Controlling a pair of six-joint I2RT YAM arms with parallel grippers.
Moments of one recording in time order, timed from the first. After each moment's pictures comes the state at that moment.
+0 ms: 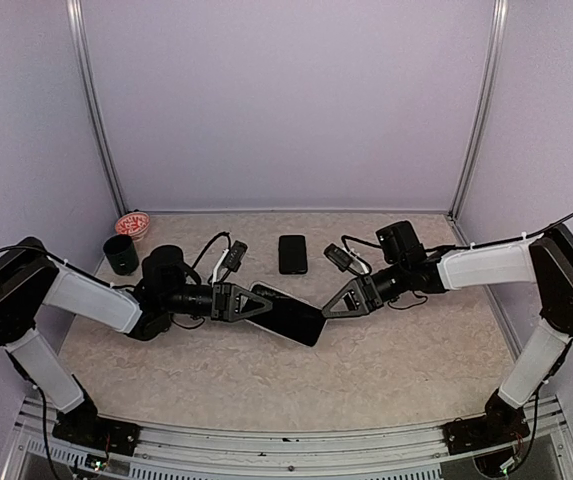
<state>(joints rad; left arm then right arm) -0.70 1.64 0.61 0.92 0.88 -0.77 0.59 1.69 0.94 0.01 -1.22 0.26</state>
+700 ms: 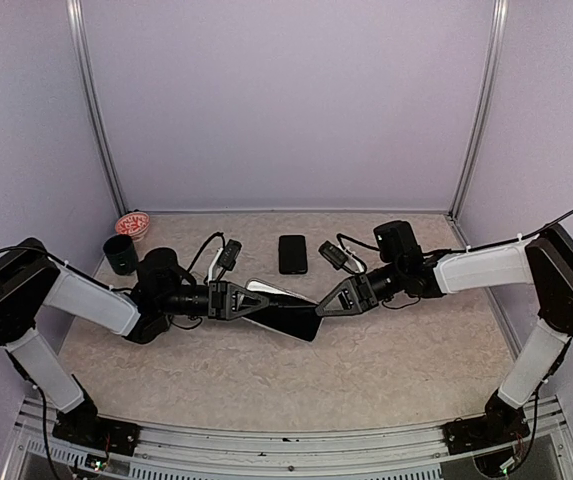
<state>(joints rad) -0.68 1.64 0.58 1.02 0.85 -0.83 0.63 1.69 0.92 0.17 -1.23 0.37</state>
